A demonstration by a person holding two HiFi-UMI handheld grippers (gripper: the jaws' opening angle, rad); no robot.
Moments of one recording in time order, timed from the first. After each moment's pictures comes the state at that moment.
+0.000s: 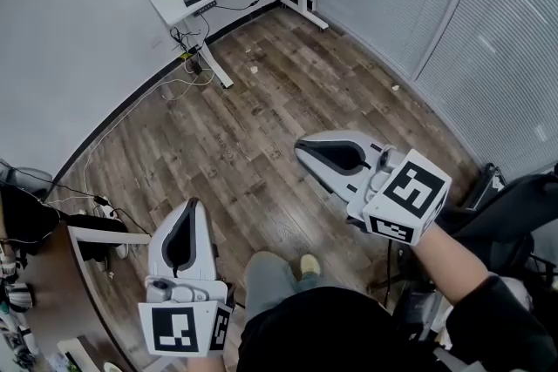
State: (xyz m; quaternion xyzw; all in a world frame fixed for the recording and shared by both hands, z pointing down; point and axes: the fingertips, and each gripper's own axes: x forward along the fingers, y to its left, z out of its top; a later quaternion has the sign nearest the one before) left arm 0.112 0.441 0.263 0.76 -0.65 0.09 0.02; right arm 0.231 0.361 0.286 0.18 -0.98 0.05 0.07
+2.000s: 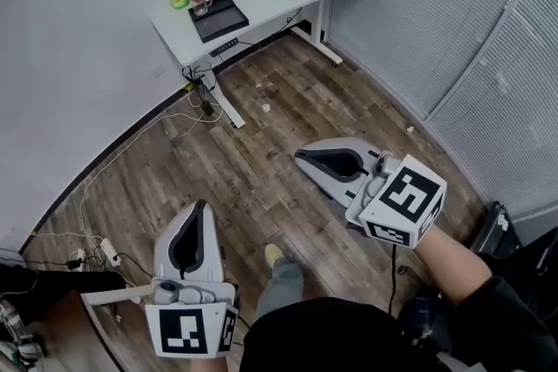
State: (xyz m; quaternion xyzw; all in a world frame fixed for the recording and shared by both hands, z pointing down) left arm -0.051 0.216 0.252 0.77 -0.64 0.06 0.00; right arm 0.060 0.143 0.276 0.19 -0.98 0.01 0.11
